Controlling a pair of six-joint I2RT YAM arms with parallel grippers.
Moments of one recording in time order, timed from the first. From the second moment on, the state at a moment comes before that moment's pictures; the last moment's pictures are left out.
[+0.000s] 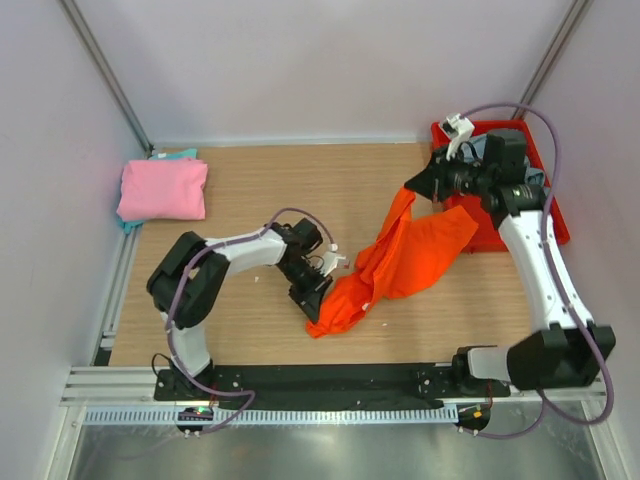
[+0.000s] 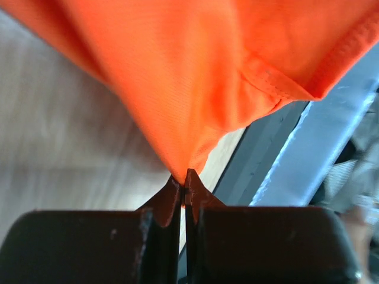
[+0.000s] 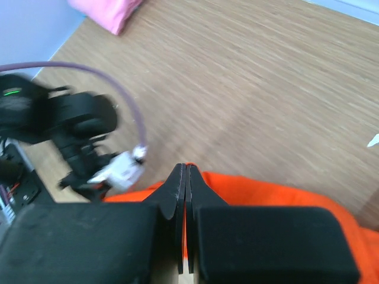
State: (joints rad) left arm -0.70 1.91 1.15 -0.77 0.77 0.18; right arm 0.03 1.22 1.29 -0.54 -0.79 -0.05
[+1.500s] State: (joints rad) left arm -0.44 1.40 1.23 -0.63 0.17 0.30; right arm 0.45 1.65 1.61 -0.66 -0.35 -0.11
